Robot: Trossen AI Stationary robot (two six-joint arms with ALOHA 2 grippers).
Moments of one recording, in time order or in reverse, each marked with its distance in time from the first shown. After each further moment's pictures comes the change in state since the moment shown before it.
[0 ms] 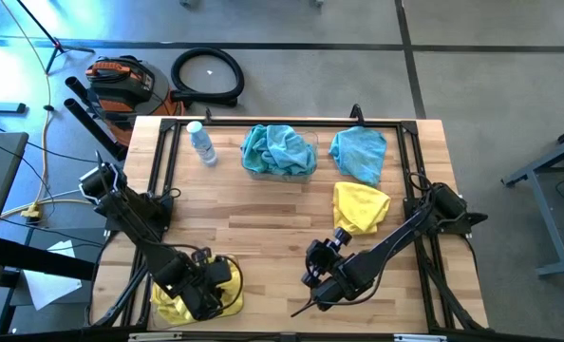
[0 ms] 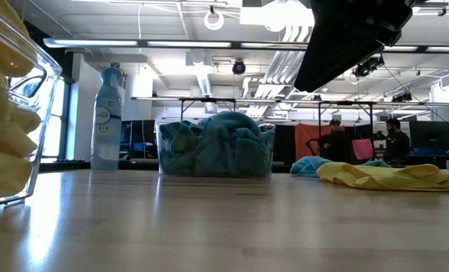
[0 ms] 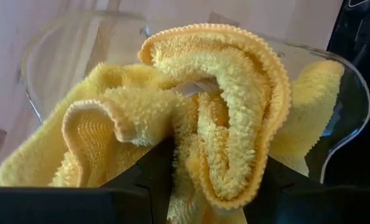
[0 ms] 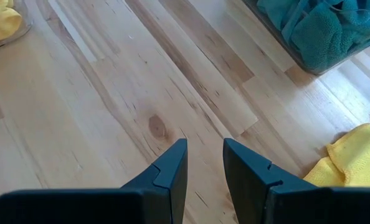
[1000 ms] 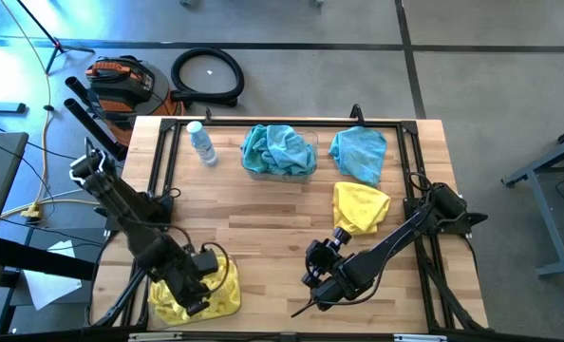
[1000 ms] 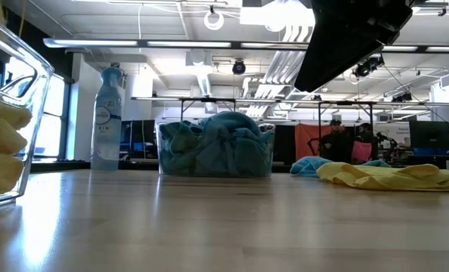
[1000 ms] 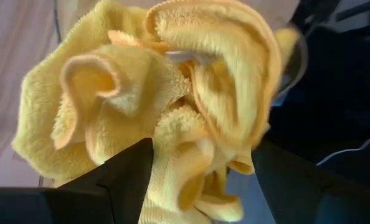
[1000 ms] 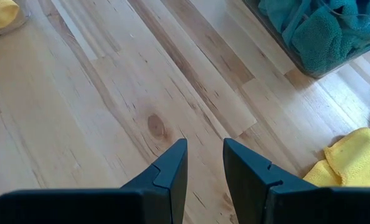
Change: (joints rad) left arm 0.009 -0.165 0.001 -0.098 0.207 -0.143; right arm 0.000 0.000 0.000 0.000 0.001 -0.026
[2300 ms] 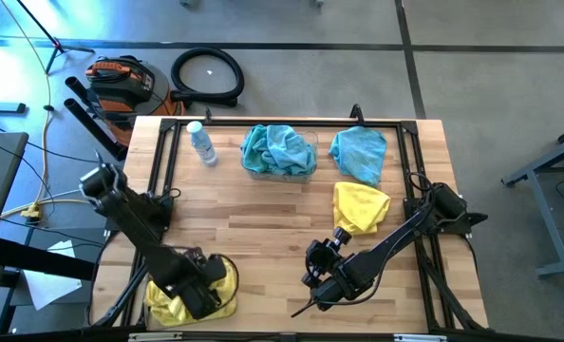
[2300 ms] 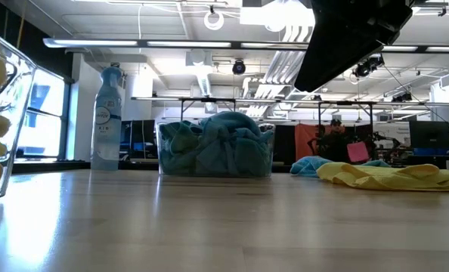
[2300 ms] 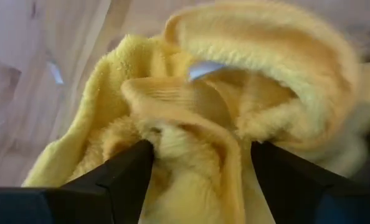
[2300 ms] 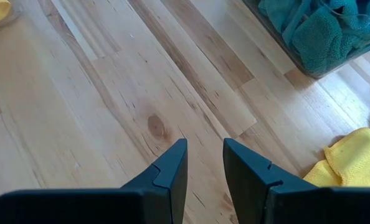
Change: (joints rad) left arm -0.018 0.184 0.000 -0.004 -0.111 0.016; right arm 0.000 0.000 0.000 0.000 0.000 0.000
